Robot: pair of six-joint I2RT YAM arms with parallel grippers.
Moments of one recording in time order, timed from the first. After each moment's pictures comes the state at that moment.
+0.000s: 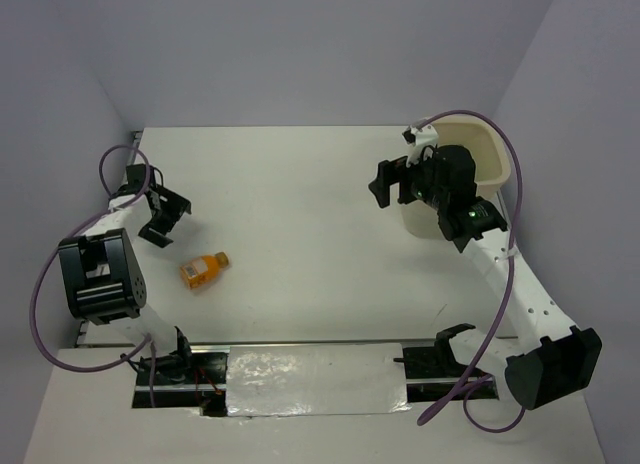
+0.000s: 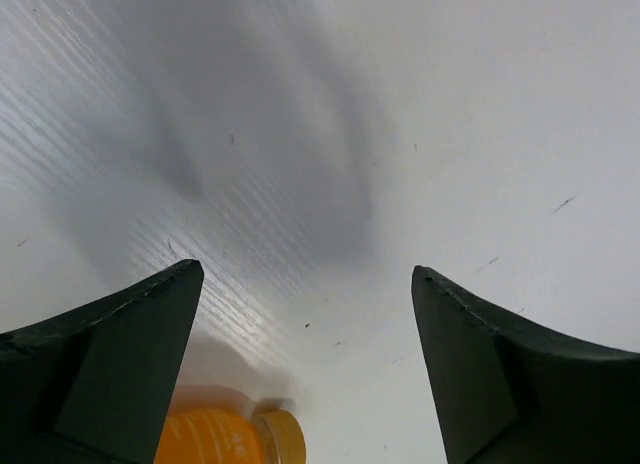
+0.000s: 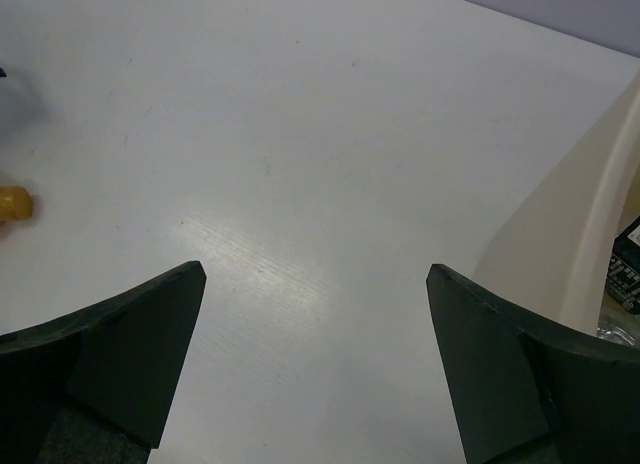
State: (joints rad) left arm 0.26 1.63 1.05 -0.50 -0.05 -0.88; right arm 0.30 1.11 1.07 -0.32 -0.20 0.01
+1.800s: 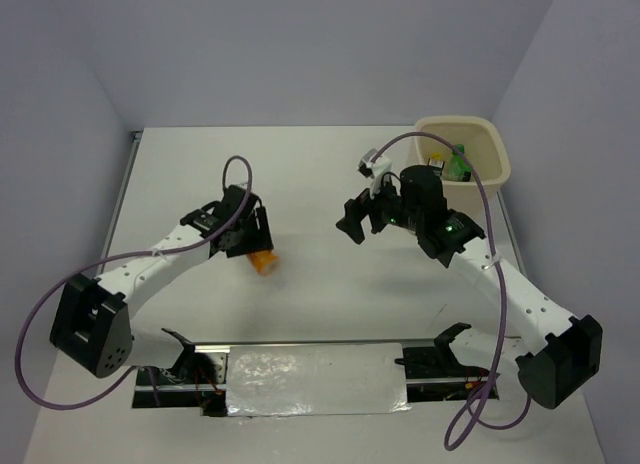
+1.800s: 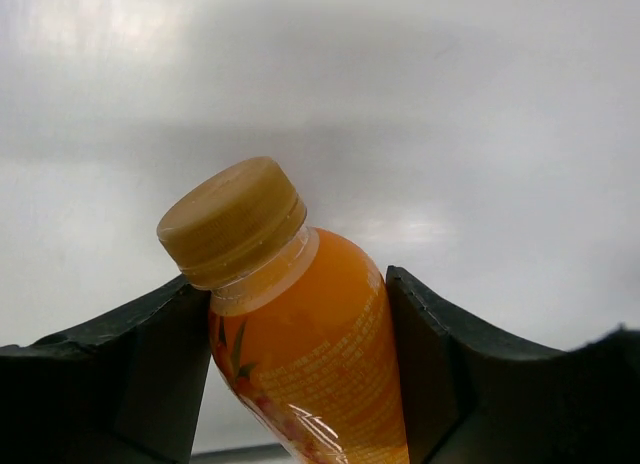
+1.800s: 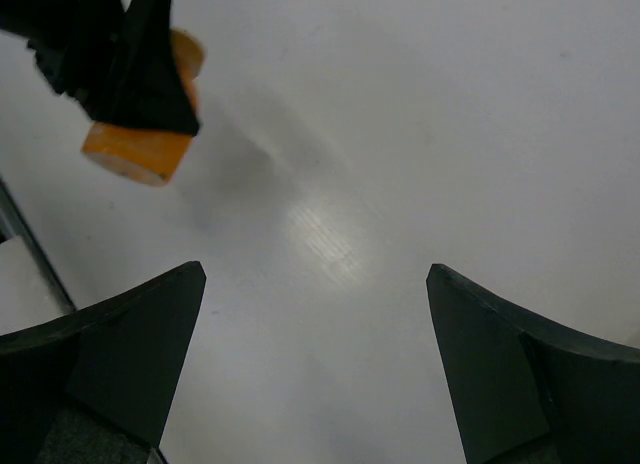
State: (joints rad) left arm -0.50 1.35 0.90 -0.62 -0.10 -0.68; right arm 0.49 1.10 0.98 -0.31 -0.33 -0.07
